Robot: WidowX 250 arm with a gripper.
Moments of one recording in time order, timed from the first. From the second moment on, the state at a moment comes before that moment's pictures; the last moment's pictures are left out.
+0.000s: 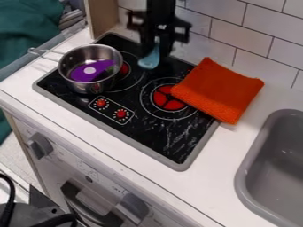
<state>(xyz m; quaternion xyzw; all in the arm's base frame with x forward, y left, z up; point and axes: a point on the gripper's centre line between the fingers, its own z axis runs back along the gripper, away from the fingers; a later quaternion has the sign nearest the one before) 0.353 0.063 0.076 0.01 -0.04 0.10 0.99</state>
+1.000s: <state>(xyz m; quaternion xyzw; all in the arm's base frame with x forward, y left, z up) 0.239 -0.002 0.065 0.00 -0.02 0.09 1.00</state>
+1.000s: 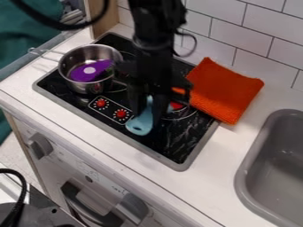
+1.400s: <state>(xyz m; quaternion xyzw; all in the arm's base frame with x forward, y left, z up) 0.247 -0.028 0.045 -0.03 -0.01 0.06 1.00</state>
